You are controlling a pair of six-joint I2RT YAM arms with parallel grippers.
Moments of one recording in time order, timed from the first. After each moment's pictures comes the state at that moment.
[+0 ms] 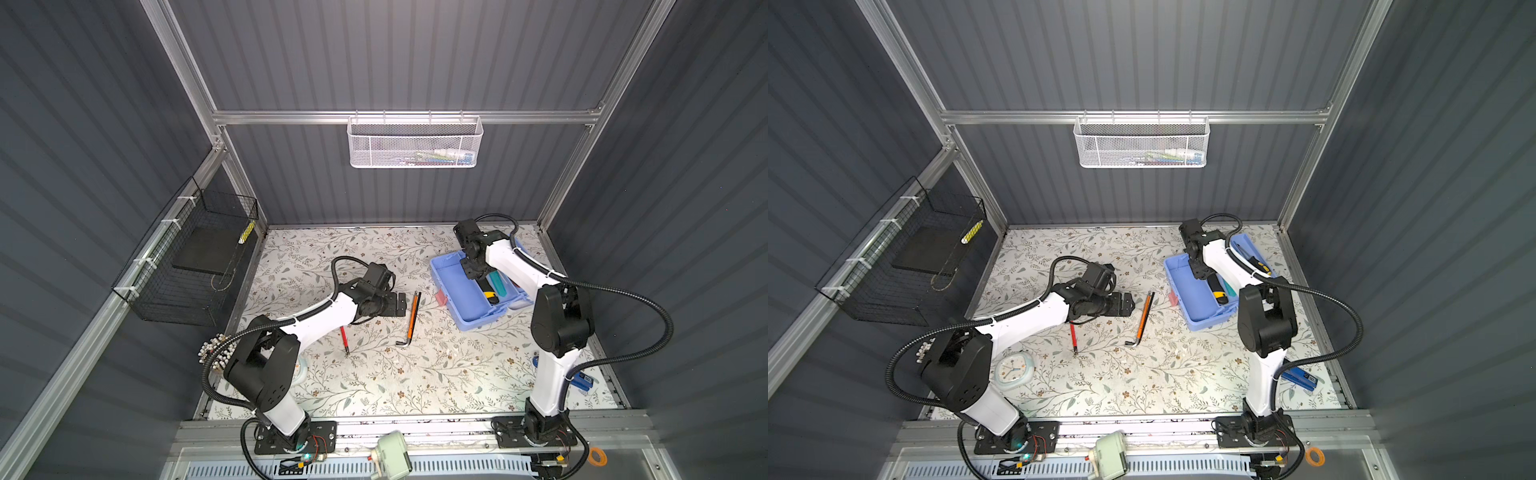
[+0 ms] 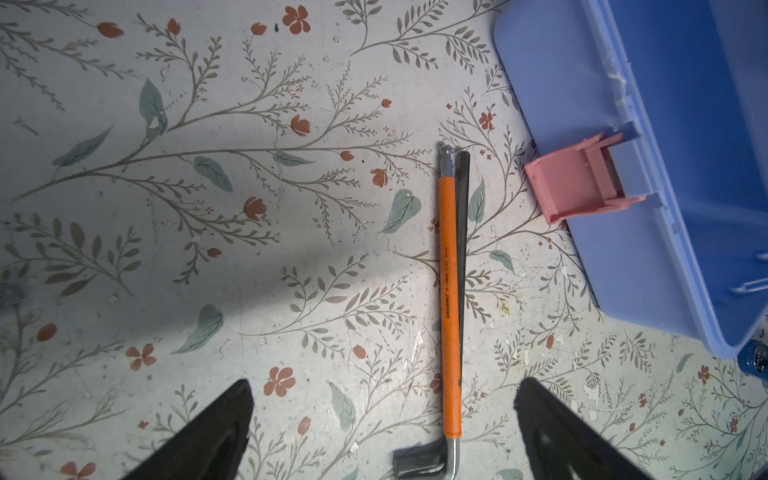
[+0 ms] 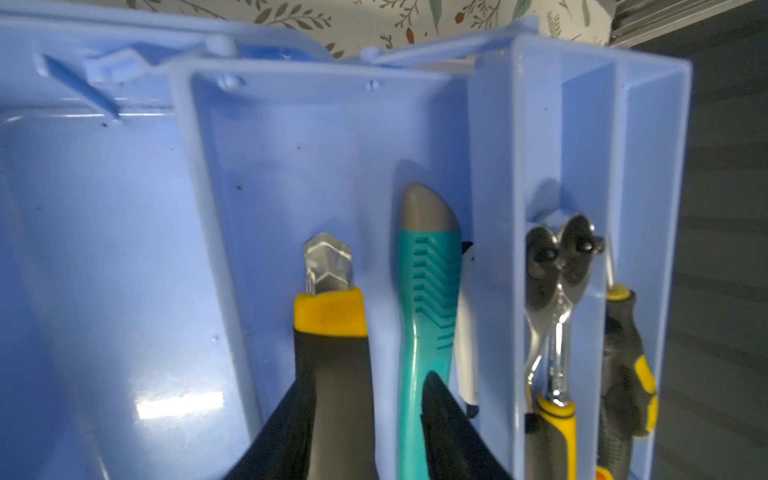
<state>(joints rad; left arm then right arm) -0.66 1.63 1.08 -0.42 0.07 -0.50 0.35 1.95 1.63 -0.93 0.46 0.01</state>
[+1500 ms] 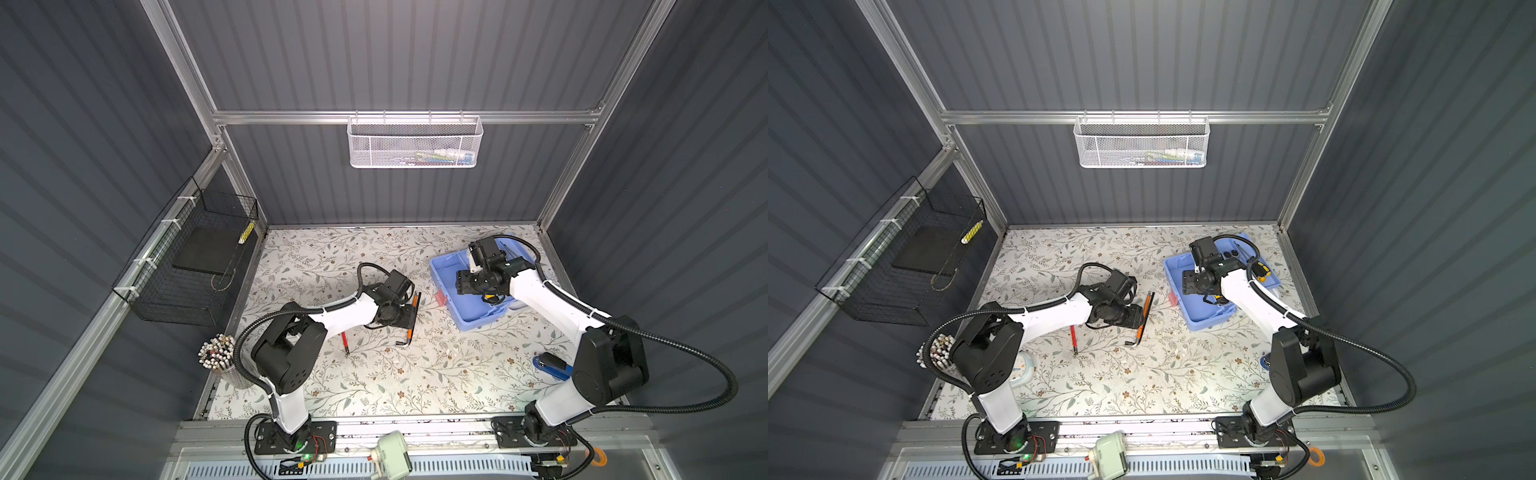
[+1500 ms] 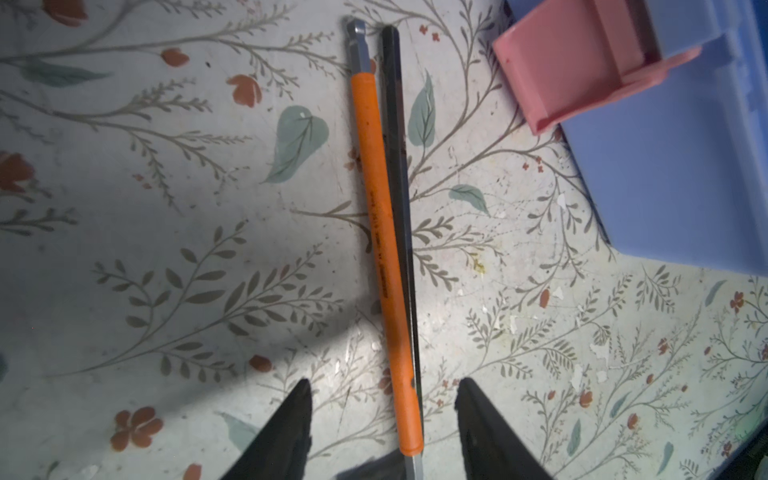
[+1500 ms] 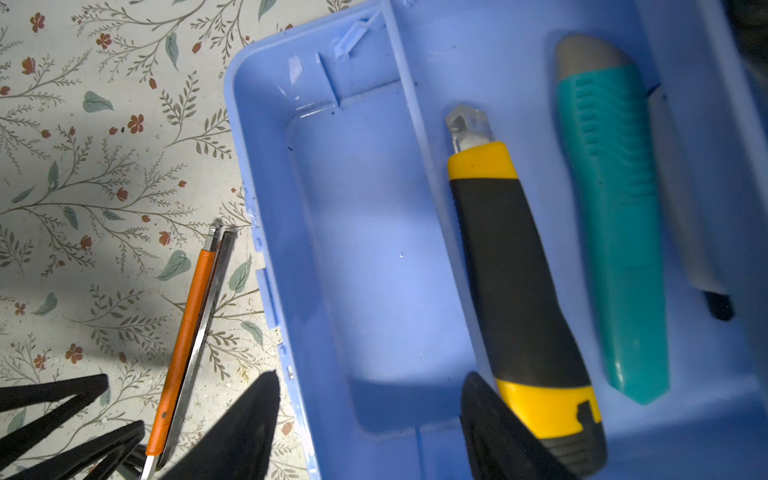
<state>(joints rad) -0.75 1.80 1.16 -0.45 0.15 -0.45 0.37 1.57 1.22 -0.68 0.07 0.31</state>
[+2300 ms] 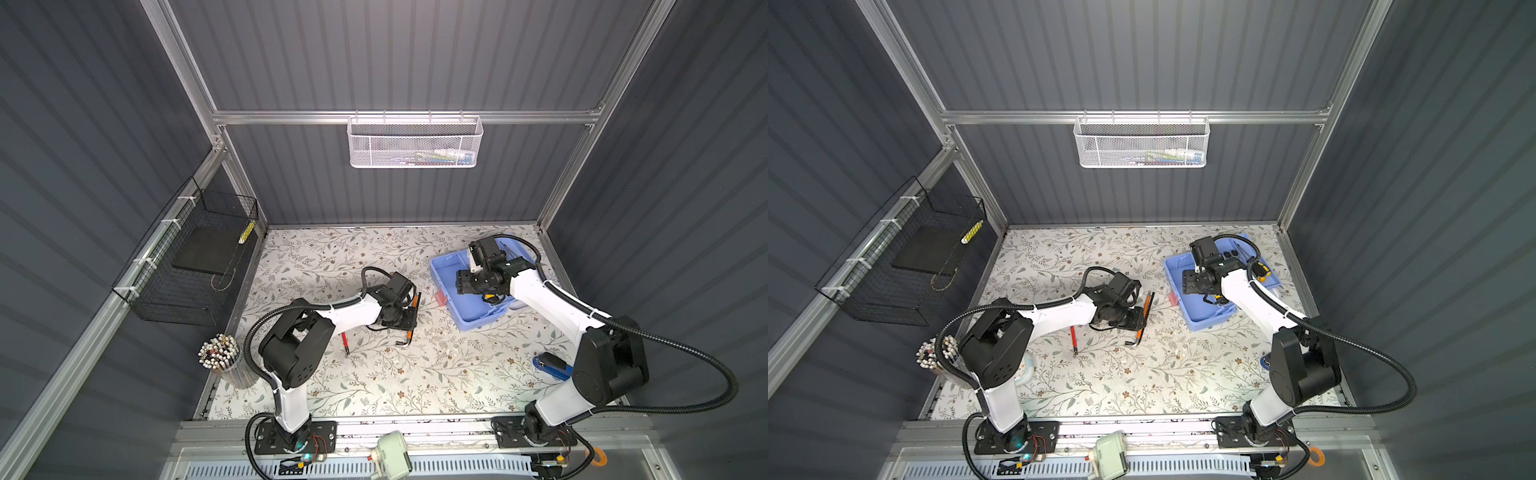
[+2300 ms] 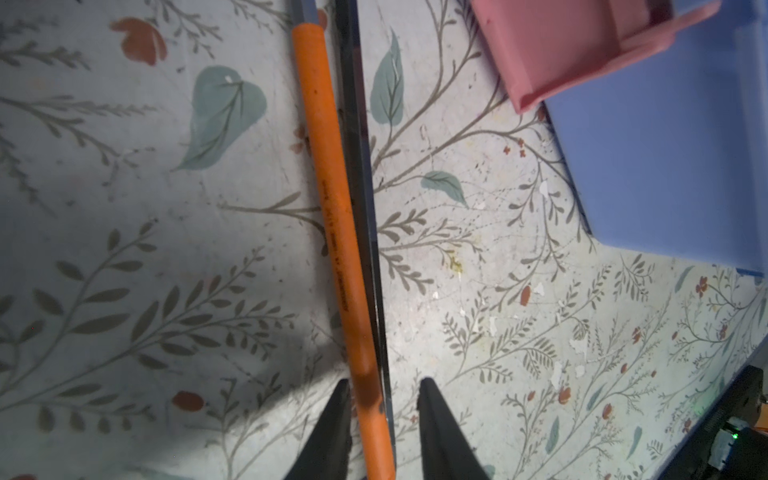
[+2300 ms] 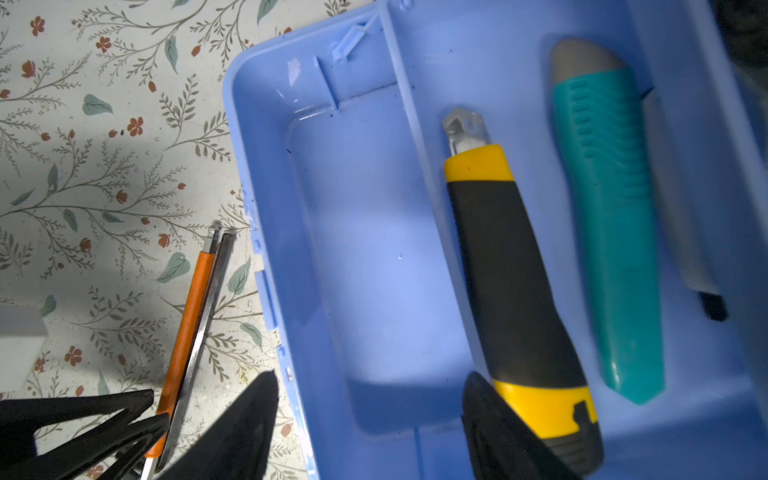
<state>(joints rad) -0.76 1.86 1.15 -0.39 0.25 -0.47 0.37 1.57 1.22 -0.68 0.08 0.31</state>
